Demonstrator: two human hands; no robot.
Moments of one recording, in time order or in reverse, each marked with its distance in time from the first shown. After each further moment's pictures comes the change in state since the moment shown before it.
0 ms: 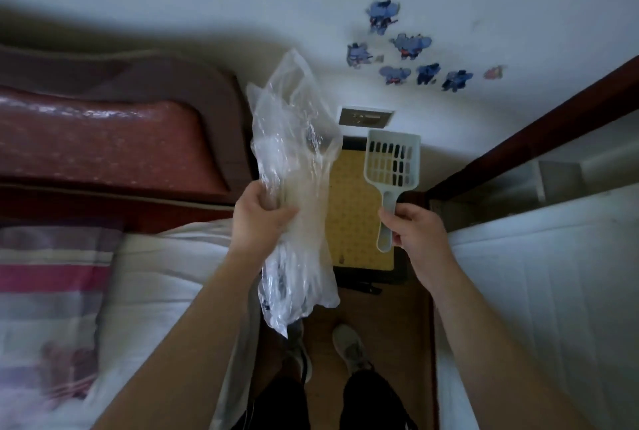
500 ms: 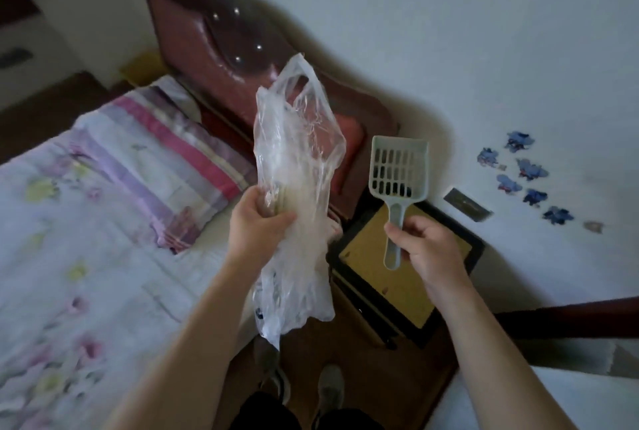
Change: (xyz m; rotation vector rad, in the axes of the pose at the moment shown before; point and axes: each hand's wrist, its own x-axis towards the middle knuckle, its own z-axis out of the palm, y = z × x) left_hand -0.231 0.006 -0.119 -0.277 0.646 0.035; right_hand -0.147 -0.095 0.048 -0.334 -0.564 -0.310
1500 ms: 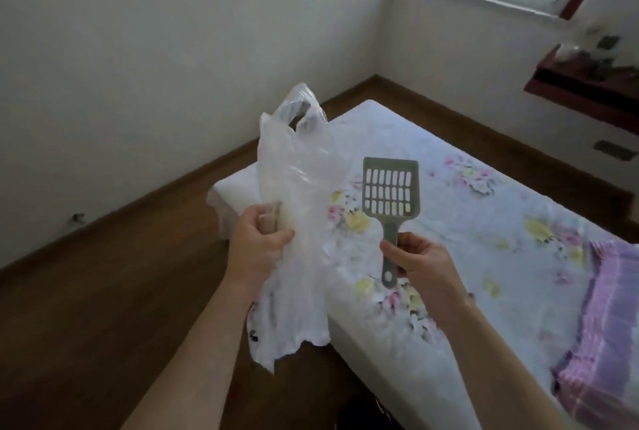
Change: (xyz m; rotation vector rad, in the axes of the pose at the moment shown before) left_hand -0.478 -0.269 -0.552 -0.498 1.549 -0.192; right_hand -0.449 0.024 0.615 -0.498 -1.532 -0.277
